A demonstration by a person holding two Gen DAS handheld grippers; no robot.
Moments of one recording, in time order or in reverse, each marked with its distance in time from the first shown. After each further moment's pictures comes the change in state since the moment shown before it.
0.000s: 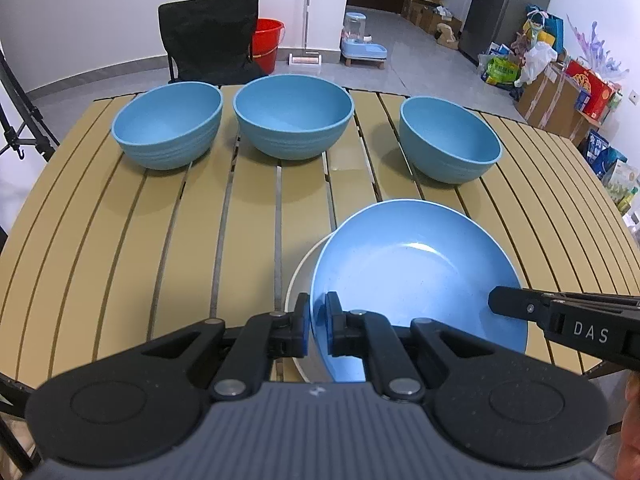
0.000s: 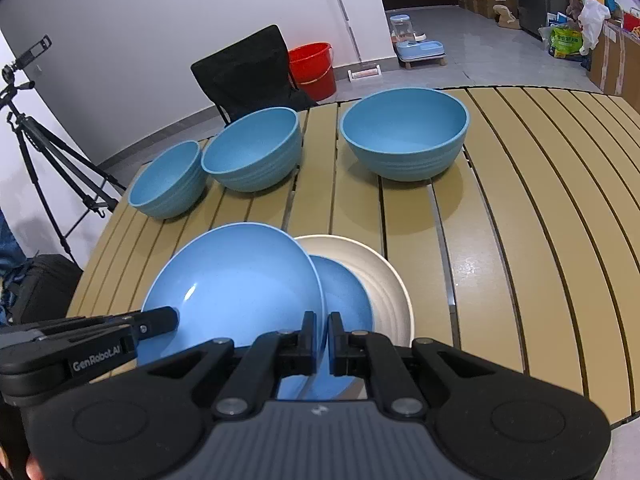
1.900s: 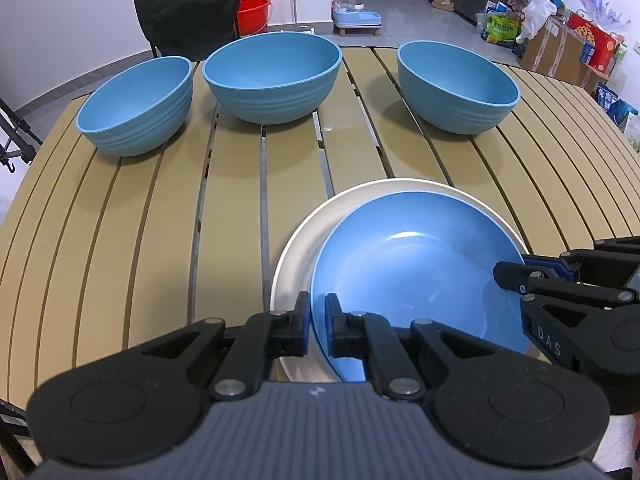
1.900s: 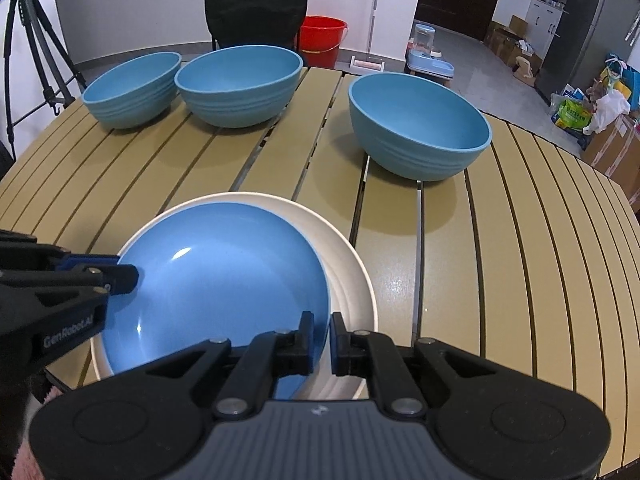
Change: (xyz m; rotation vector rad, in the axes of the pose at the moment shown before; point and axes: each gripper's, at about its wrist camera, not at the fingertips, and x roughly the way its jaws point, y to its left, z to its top) left arm 0.049 -0.020 -0.005 0.097 0.073 0.056; right arm 0.056 0.018 -0.005 -0.312 0.069 -0.230
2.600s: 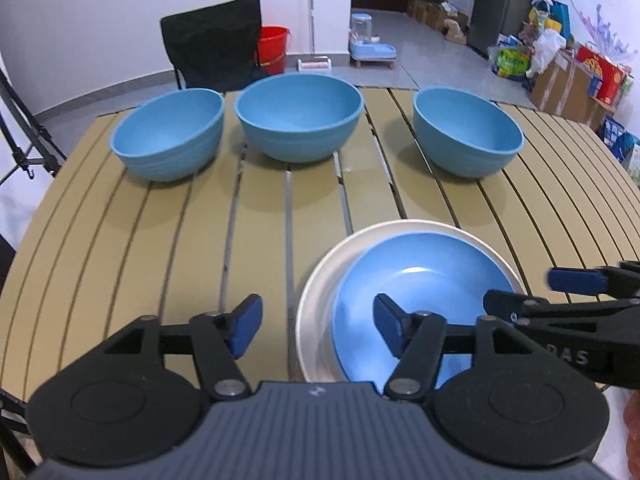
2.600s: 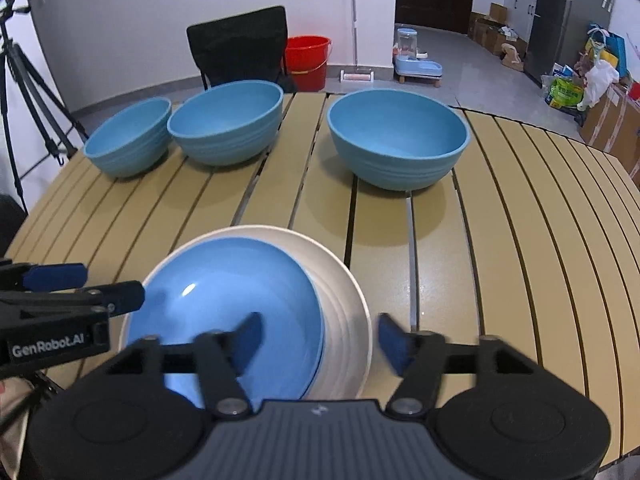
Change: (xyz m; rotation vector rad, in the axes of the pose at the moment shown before) left arm -0.035 0.013 0.002 -0.055 -0.101 0.026; right arm -0.022 -0.021 -0.003 0.134 -0.064 0.066
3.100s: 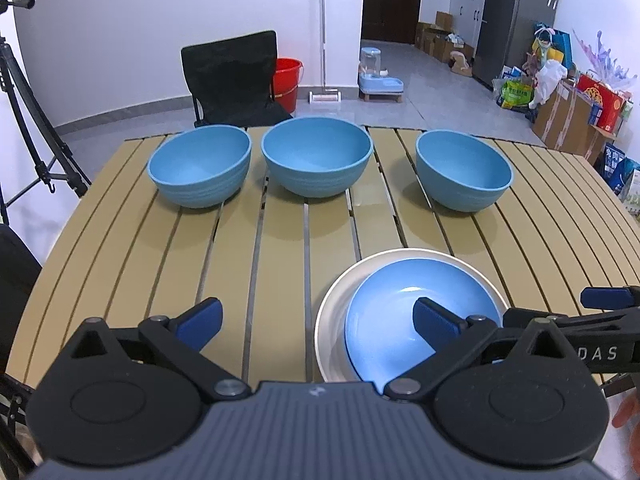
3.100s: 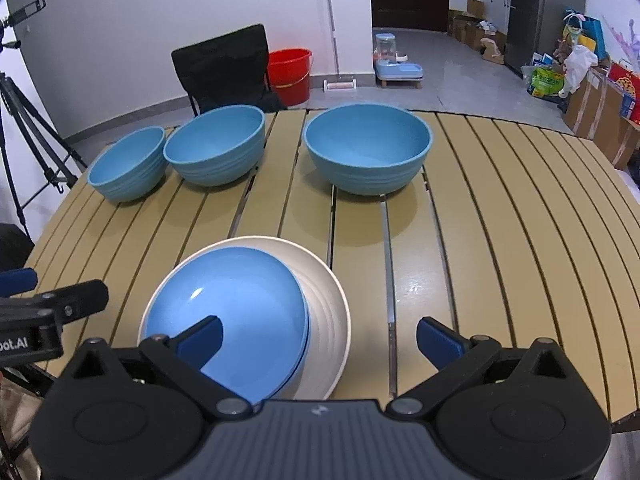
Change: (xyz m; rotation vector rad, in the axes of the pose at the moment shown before) left arm -0.049 0.010 -0.005 -0.022 -0.097 0.013; right arm -0.040 -0.013 -0.007 0.076 -0.029 -0.005
